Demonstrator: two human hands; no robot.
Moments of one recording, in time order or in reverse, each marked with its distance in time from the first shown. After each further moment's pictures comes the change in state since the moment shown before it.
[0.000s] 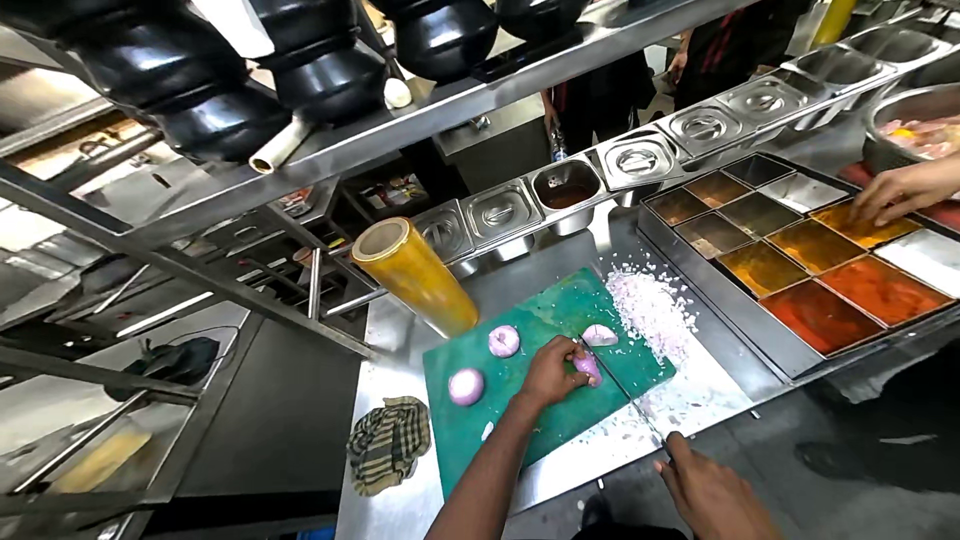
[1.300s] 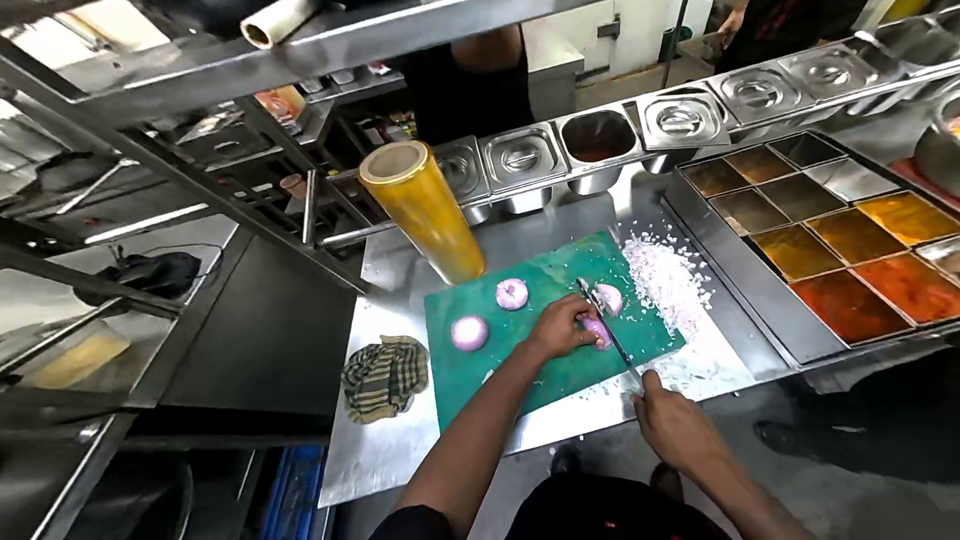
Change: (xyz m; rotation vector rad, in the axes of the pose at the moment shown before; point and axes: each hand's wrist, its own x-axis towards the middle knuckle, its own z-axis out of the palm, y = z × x) left_hand 0.007 -0.013 0.002 -0.096 0.010 0.155; right_hand 0.038 -0.045 -0.020 -0.087 -0.119 0.053
